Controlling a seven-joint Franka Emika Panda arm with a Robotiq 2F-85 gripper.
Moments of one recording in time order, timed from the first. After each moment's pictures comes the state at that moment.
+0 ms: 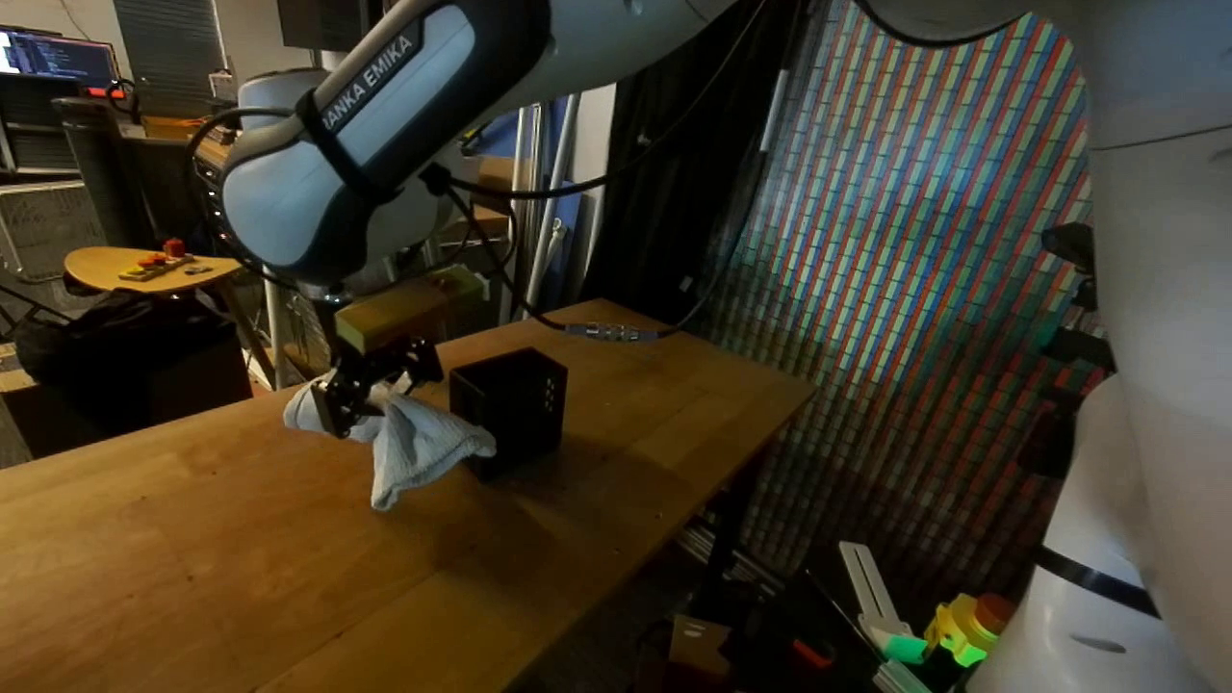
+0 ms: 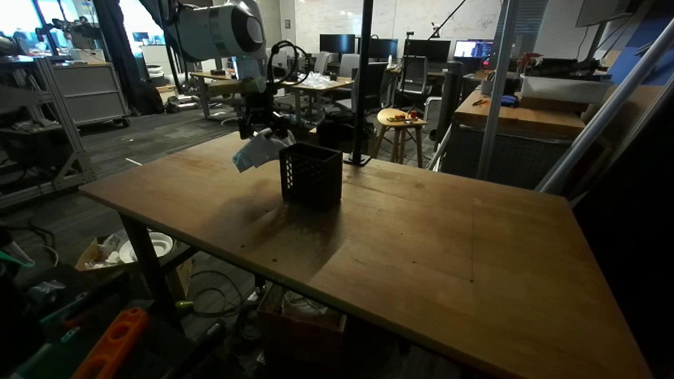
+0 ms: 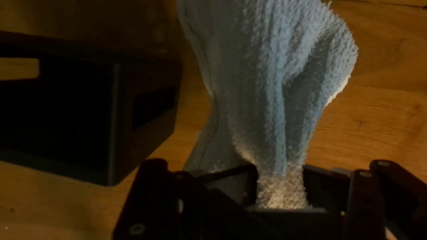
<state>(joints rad) 0.23 0.45 0.02 -1.80 -0.19 2.16 0.22</state>
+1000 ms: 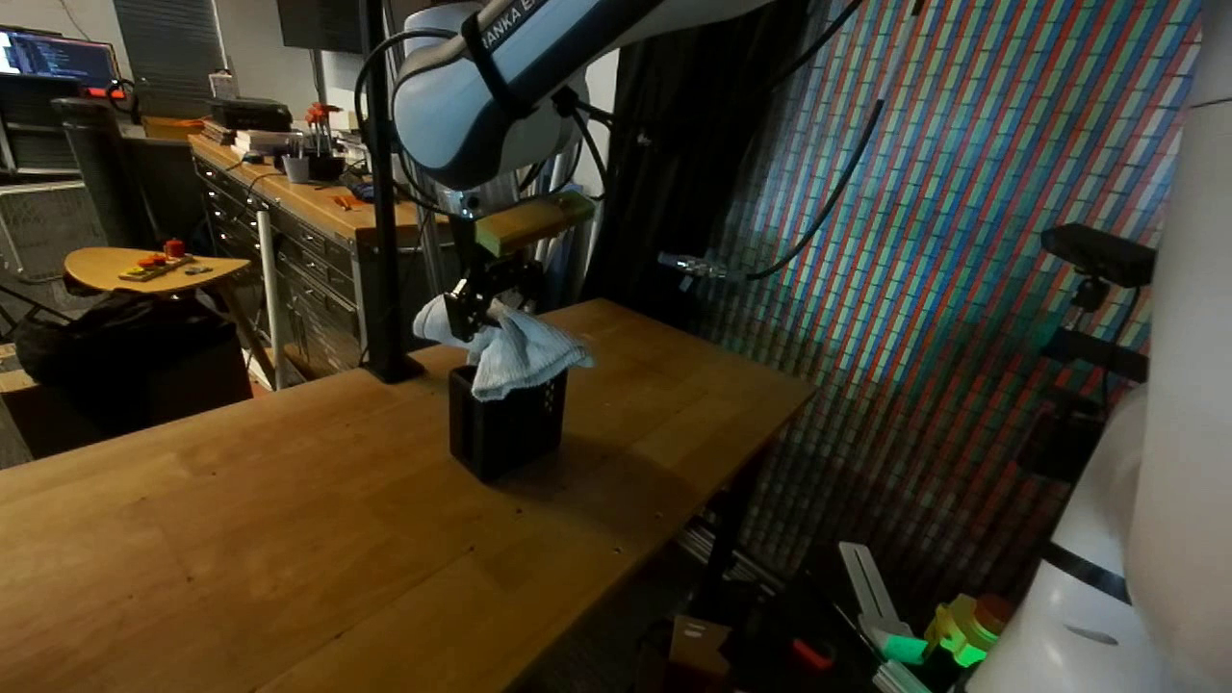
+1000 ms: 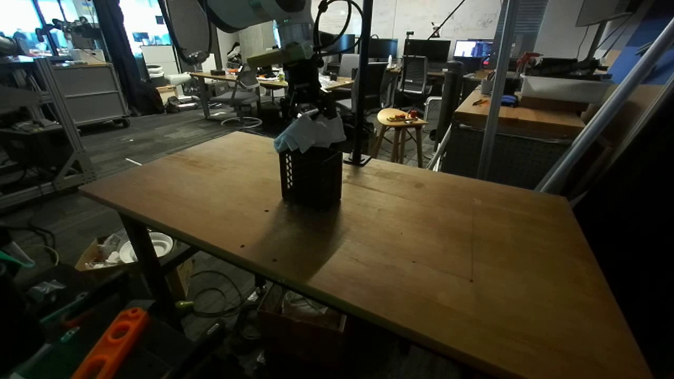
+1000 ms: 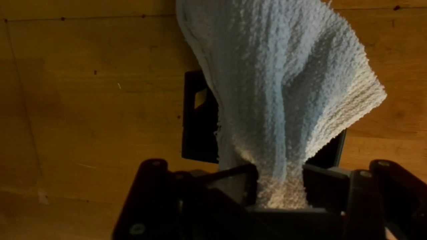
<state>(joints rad) 0.06 0.28 -0.02 -1.88 -0.26 2.10 0.14</state>
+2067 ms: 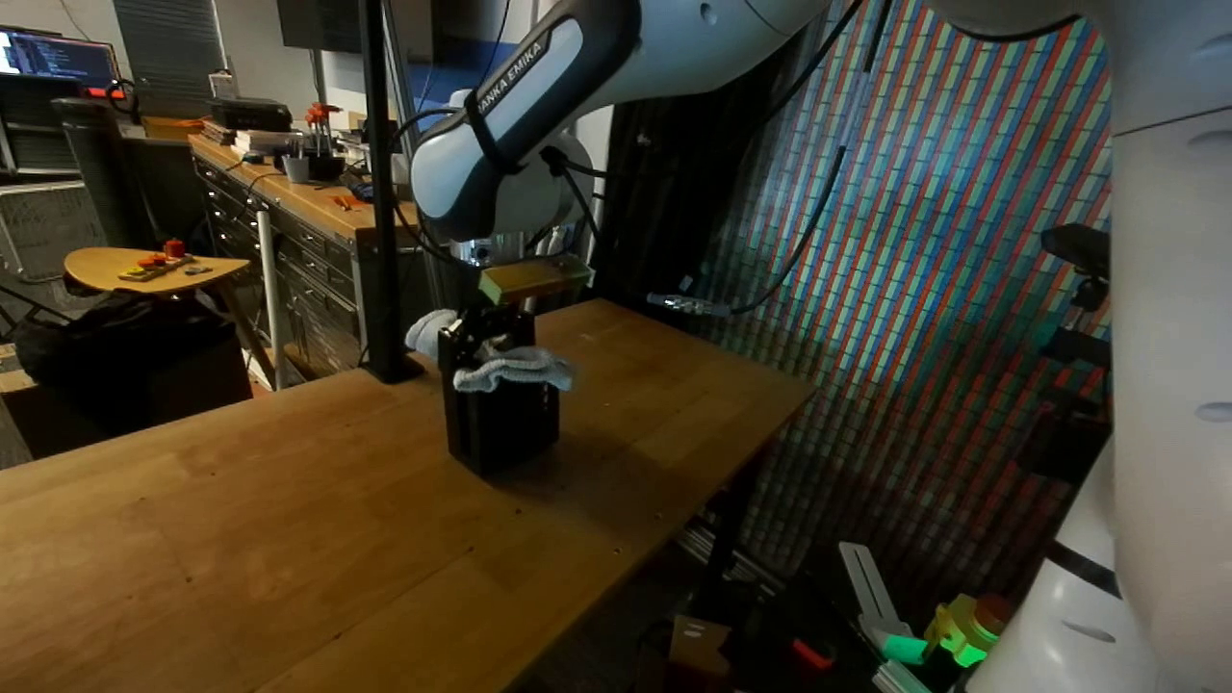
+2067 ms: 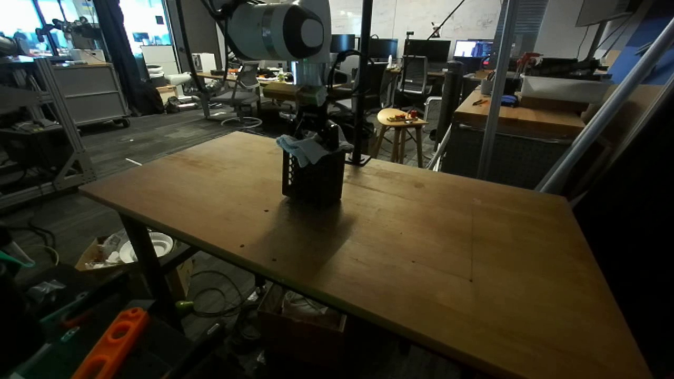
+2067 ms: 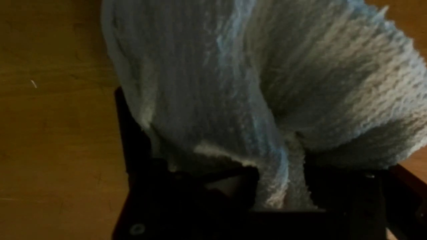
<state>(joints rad) -0.01 0.40 -0.01 -1.89 -0.04 2.28 0.01</state>
